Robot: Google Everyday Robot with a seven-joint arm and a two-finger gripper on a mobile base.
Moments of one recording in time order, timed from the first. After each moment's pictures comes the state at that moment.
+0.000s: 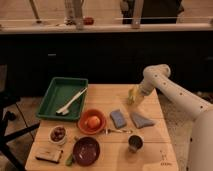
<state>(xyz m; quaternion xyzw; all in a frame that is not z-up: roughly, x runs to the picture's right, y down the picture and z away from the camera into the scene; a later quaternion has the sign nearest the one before) 0.225 0.056 0.906 -0.26 0.00 0.27 0.93</state>
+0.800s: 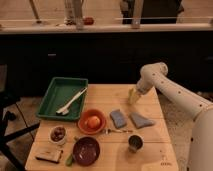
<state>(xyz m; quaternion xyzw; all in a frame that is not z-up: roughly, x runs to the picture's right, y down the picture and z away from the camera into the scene) 0.210 0.048 0.896 -0.26 0.02 0.35 0.90</state>
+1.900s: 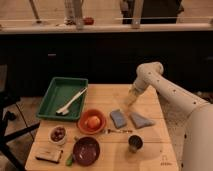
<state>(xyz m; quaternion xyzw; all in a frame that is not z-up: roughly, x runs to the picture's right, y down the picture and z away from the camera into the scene) 0.187 0.051 0.902 -0.28 0.01 0.36 0.89</state>
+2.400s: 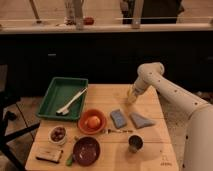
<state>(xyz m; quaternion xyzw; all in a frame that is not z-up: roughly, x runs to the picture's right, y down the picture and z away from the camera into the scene) 0.186 0.055 0.898 -0.29 0.01 0.36 0.89</state>
